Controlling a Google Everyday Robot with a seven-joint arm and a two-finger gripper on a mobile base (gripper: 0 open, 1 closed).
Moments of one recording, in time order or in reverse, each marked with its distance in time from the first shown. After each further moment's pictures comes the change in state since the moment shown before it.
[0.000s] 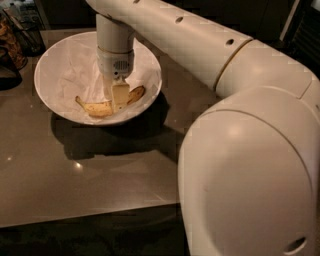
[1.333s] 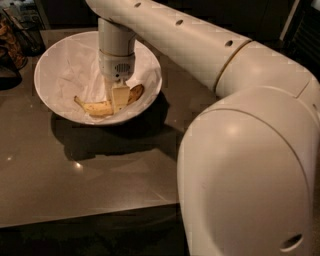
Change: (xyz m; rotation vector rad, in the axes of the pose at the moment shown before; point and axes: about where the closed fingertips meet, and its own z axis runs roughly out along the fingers) arm 0.003 0.000 0.007 -0.012 -0.002 0.001
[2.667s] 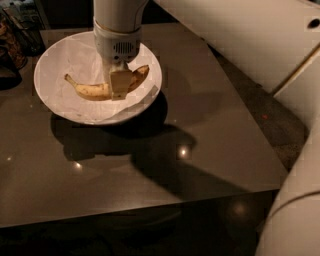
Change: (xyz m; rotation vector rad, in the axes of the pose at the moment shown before) arm -0.020 0.052 -0.086 0.196 0.030 0.056
